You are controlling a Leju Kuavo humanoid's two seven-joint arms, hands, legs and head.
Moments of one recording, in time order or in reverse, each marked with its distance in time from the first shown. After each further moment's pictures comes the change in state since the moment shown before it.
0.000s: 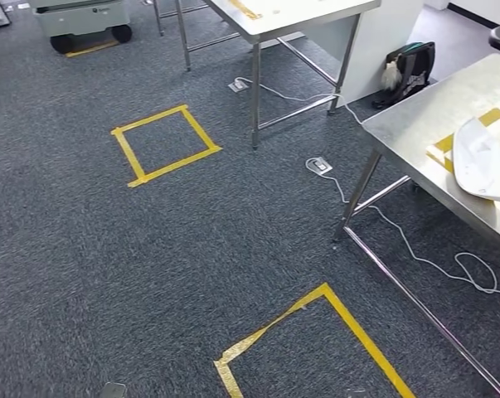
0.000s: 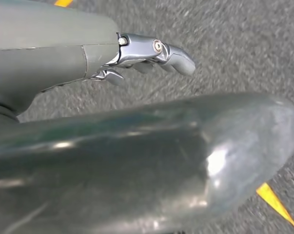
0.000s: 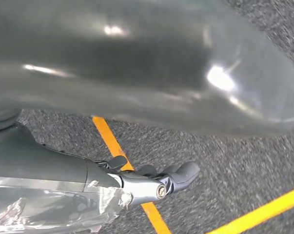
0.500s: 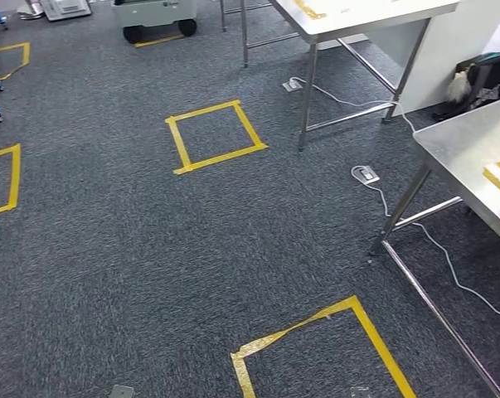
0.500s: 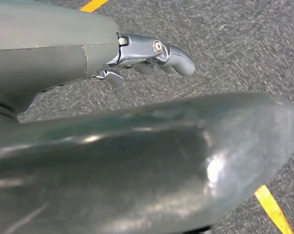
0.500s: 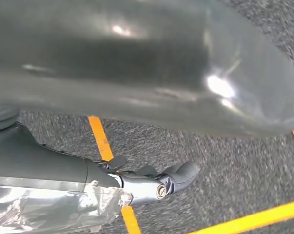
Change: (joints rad) left arm -0.002 -0.008 -0.006 0.001 -0.043 0.059 -0.005; right arm 0.001 0.005 -0.010 0.000 -0.010 -0.006 -0.004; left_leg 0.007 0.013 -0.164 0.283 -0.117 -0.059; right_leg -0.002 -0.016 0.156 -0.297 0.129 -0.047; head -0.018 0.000
